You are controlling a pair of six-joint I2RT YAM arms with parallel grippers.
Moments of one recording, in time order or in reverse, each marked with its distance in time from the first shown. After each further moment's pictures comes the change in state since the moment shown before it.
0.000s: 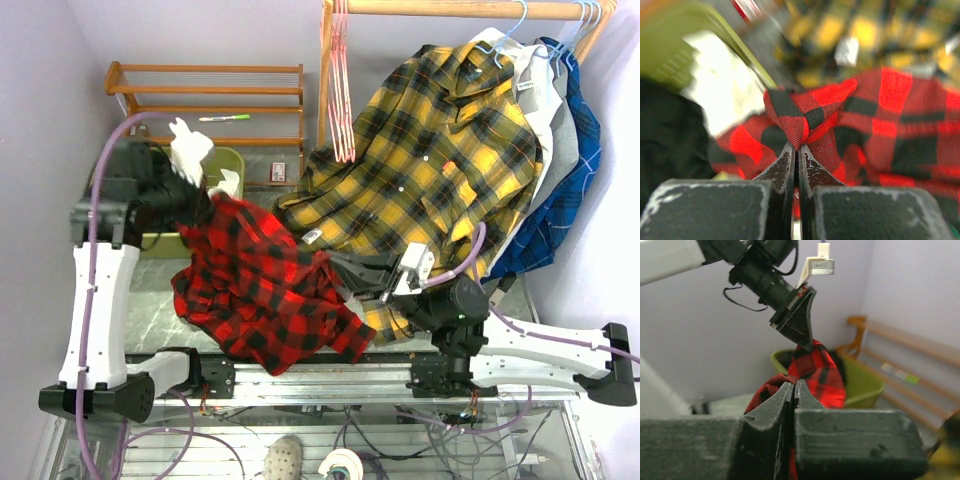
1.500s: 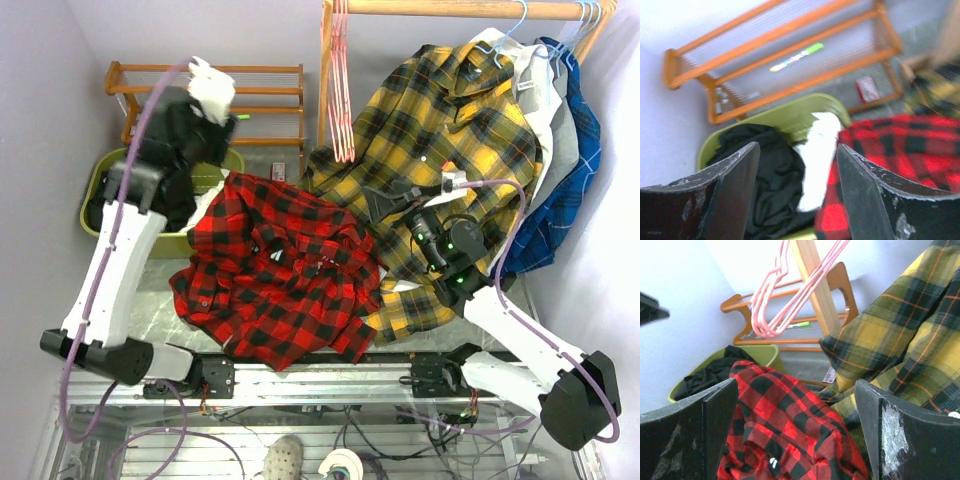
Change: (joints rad) left arm -0.195 0.253 0.188 0.302 -0.600 -0.049; right arm -0.762 0.125 -0.102 -0.014 -0.120 0.668
